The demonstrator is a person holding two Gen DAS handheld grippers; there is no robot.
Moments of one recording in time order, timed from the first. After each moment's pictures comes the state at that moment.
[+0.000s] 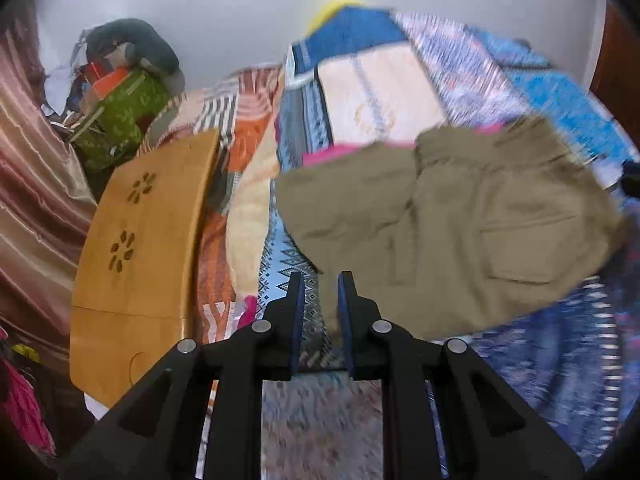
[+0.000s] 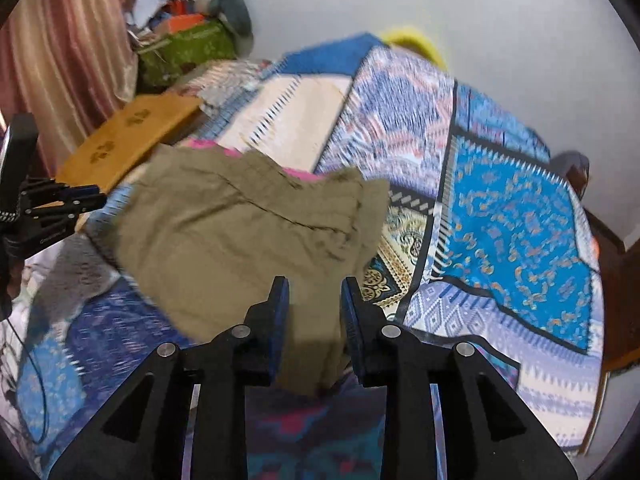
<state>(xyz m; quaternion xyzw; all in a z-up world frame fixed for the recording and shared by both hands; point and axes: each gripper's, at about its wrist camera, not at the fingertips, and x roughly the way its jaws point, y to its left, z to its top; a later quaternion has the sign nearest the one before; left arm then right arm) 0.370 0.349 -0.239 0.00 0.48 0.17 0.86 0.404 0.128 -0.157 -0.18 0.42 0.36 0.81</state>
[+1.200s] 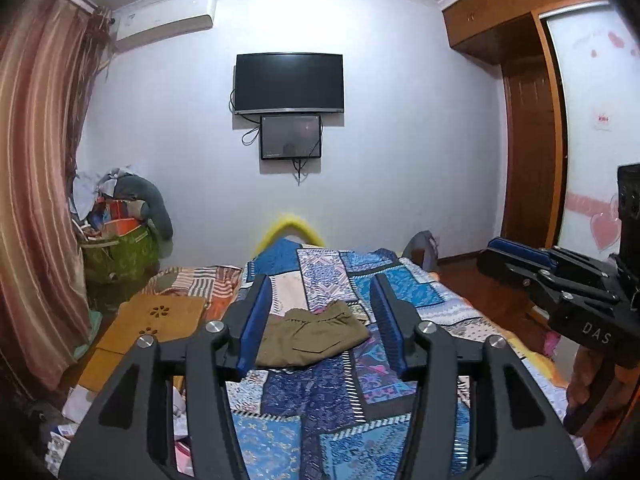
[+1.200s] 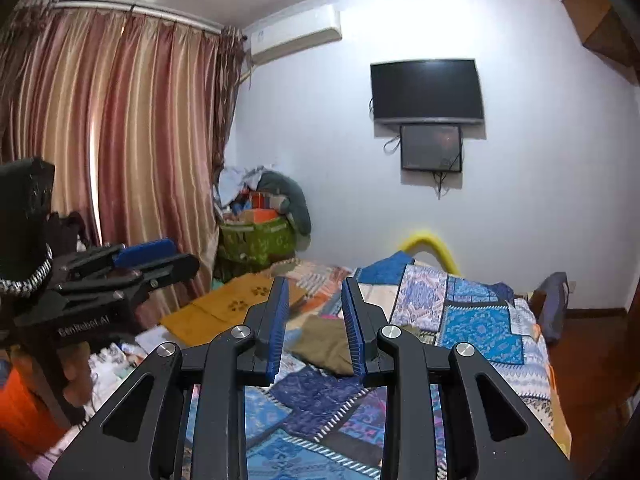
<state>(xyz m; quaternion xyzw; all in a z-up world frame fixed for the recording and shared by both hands) 0.031 0.129 0.015 -0.01 0.12 0.09 0.99 0.102 0.012 0.047 -0.04 0.11 0.42 0.90</state>
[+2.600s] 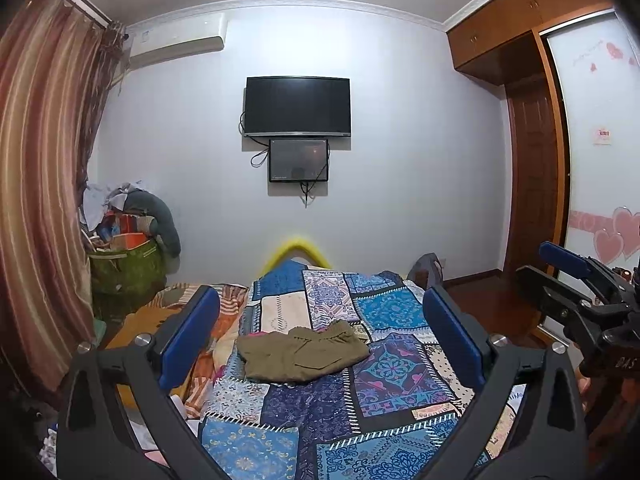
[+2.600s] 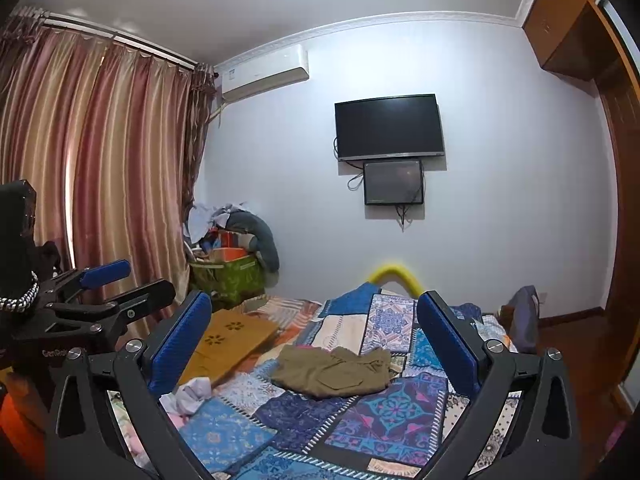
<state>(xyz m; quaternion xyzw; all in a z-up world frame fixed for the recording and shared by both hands) 0.009 0.112 0.018 -0.01 0.08 0.10 0.99 0.063 -0.013 0.056 -0.01 0.06 0.36 0.93</state>
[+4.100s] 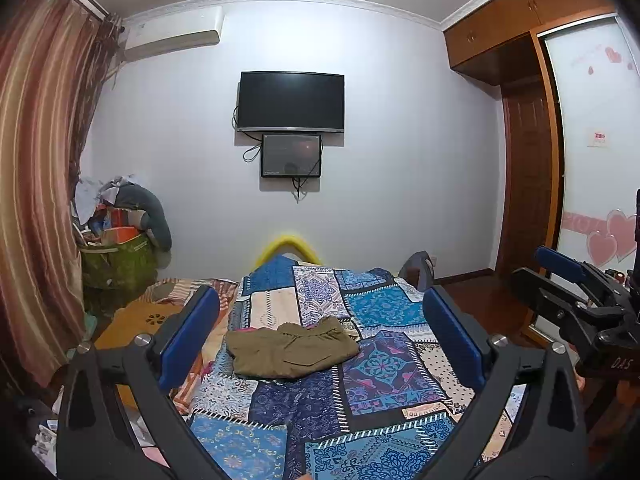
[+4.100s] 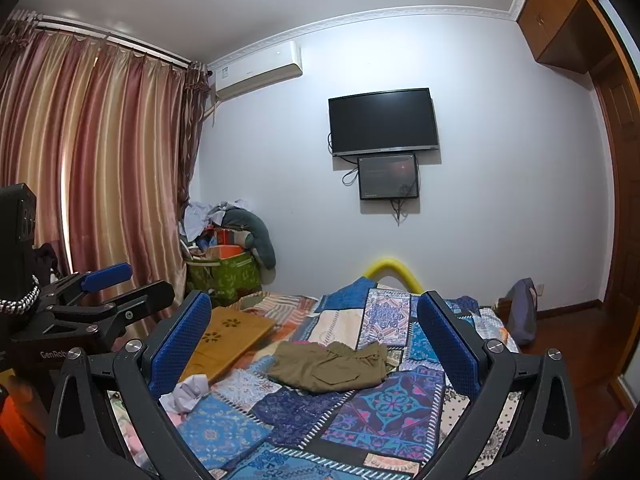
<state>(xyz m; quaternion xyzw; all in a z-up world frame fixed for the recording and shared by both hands) 0.013 0.114 0.013 -0.01 0.08 0.09 0.99 0.068 -0.017 0.058 0.00 0.07 0.35 0.93</state>
